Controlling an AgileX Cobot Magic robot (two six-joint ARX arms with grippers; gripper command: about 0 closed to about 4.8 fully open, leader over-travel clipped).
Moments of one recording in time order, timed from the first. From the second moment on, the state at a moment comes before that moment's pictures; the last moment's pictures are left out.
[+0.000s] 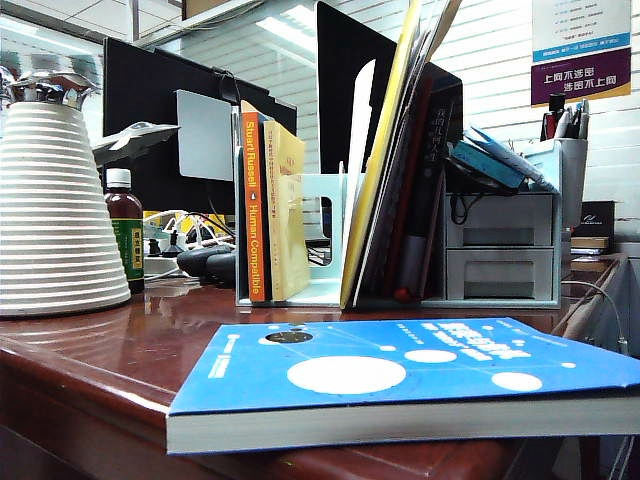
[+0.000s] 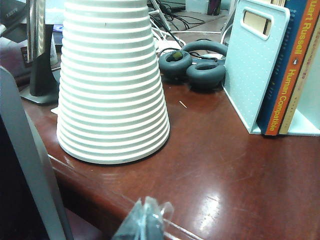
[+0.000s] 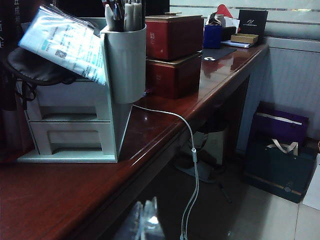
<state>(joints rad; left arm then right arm) -0.11 0.00 0.01 -0.06 -0.02 0.03 0.02 0.00 0.01 0.00 0.08 0.05</state>
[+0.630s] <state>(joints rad) -0.11 0.02 0.13 -0.06 -0.07 -0.15 0.02 0.01 0.20 -0.02 0.08 0.26</state>
